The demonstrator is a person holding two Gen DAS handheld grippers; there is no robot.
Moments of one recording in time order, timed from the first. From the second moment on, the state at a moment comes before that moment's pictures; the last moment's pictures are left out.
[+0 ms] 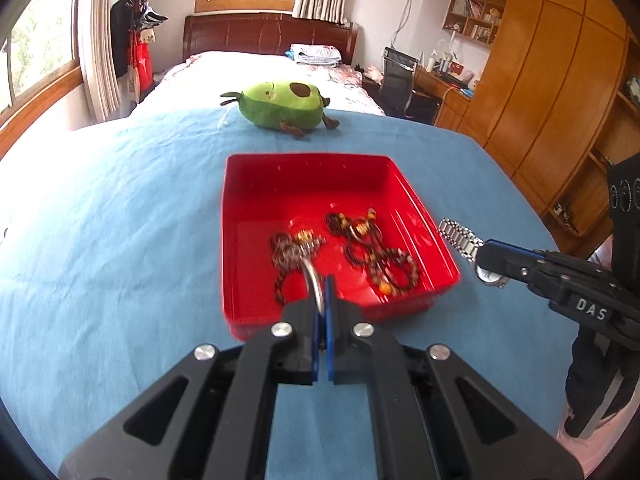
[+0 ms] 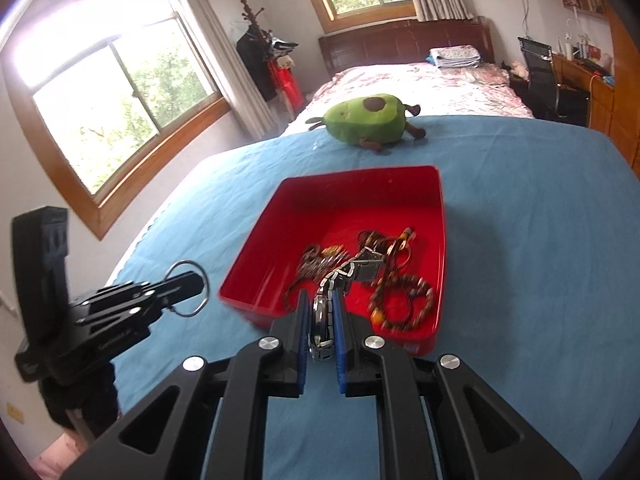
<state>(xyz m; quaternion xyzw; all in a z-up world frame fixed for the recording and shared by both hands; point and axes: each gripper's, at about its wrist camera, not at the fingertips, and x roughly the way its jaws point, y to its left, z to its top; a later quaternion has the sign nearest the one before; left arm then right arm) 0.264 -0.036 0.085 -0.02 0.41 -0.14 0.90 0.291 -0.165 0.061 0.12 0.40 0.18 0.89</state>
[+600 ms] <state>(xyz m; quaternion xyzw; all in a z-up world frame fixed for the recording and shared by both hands) 0.352 -0.052 0.039 -0.01 0.43 -0.12 0.89 0.357 -0.159 0.015 0.11 0.42 0.15 0.89</state>
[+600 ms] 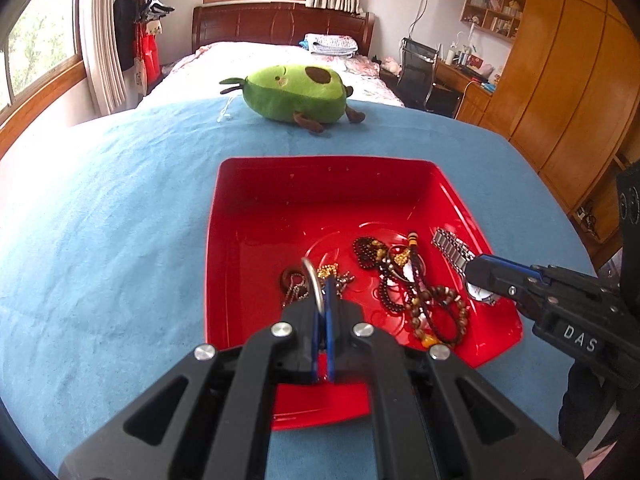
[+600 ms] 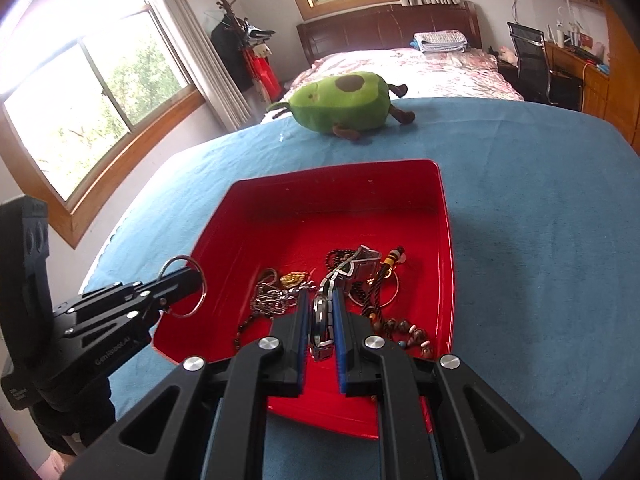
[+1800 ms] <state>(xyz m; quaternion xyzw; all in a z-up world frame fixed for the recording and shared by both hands) 0.315 -0.032 0.058 -0.02 0.41 -0.12 0.91 0.313 -0.165 0.033 0.09 0.40 0.13 0.90</state>
